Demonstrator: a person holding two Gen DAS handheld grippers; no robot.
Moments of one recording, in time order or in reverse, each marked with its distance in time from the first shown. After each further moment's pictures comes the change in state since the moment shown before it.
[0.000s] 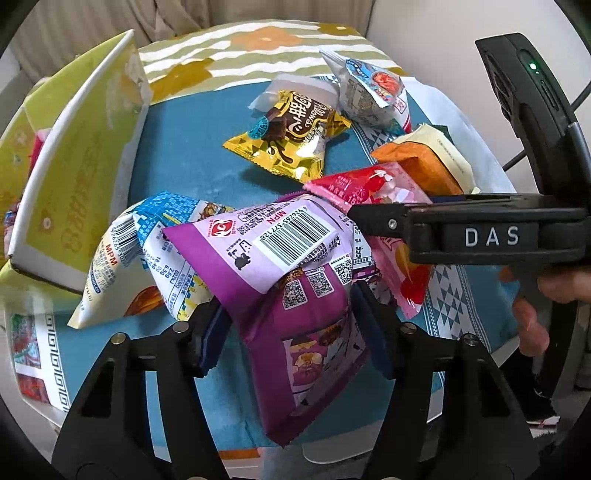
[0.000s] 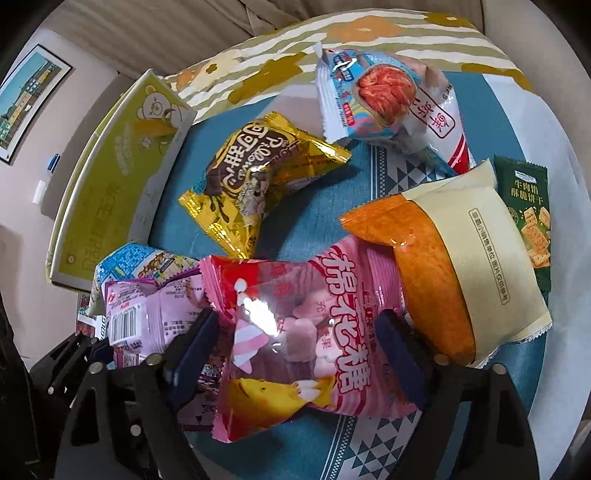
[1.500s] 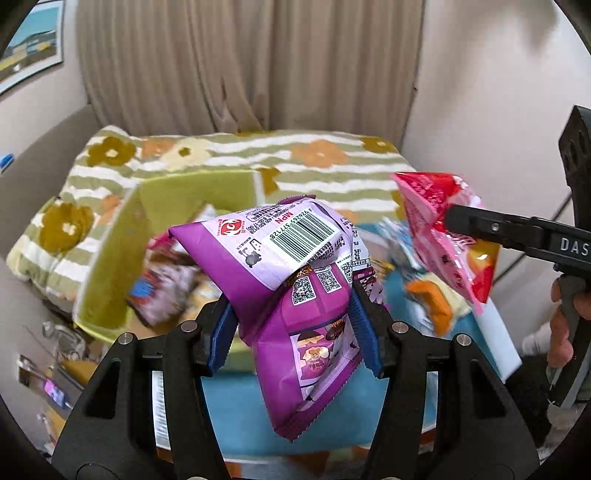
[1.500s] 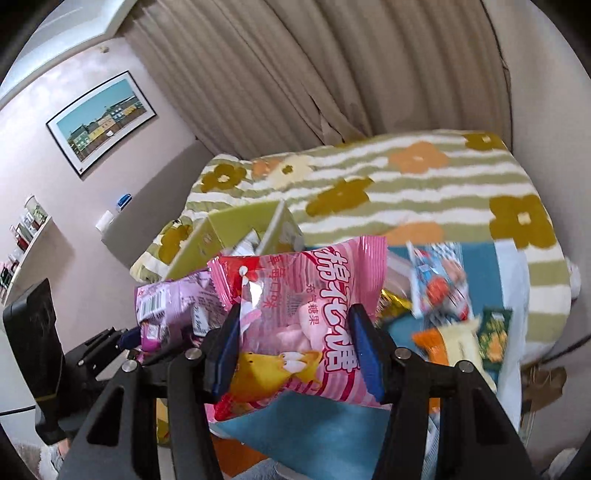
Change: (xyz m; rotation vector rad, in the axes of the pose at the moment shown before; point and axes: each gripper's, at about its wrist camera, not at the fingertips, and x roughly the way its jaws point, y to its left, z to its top) left arm -0.190 0.101 0.015 -0.117 -0.393 0.101; right arm -0.161 0.117 0.012 -0.176 -0.400 0.100
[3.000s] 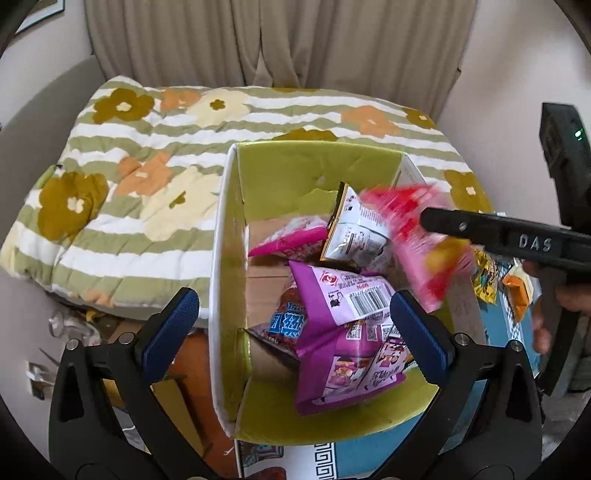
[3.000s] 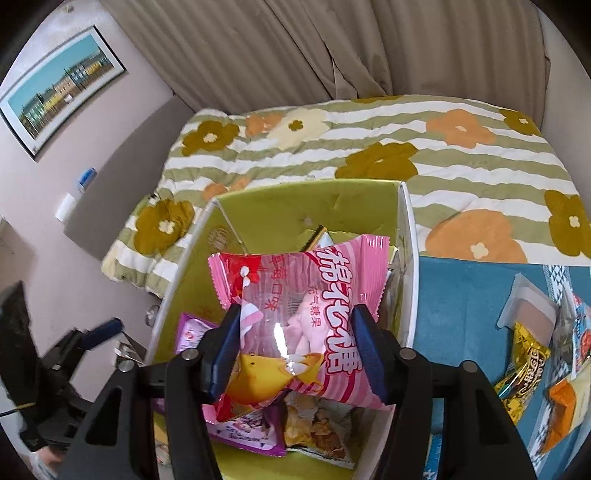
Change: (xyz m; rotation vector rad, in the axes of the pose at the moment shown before) left arm 0.094 0.236 0.046 -0.040 0.198 -0.041; right arm 0.236 0.137 0.061 0.042 0.204 -0.120
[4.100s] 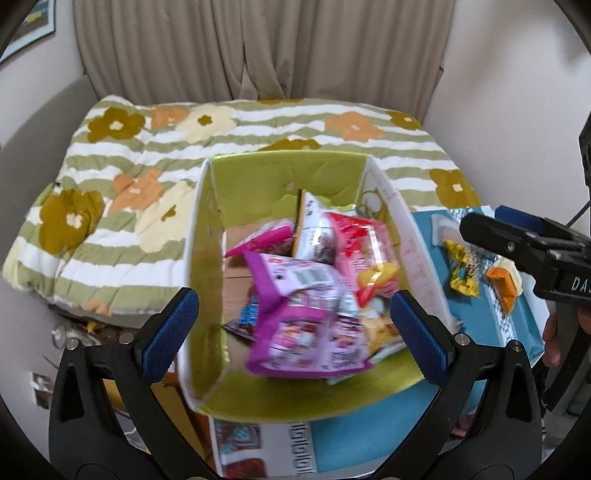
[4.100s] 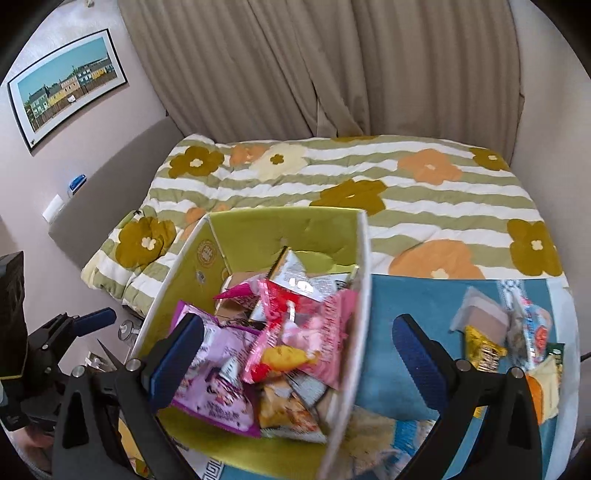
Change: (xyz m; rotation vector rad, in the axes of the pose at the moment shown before) left arm -0.032 -0.051 -0.015 0.049 -0.051 0.004; right arm -0.074 -0.004 -0.041 -0.044 -0.185 -0.109
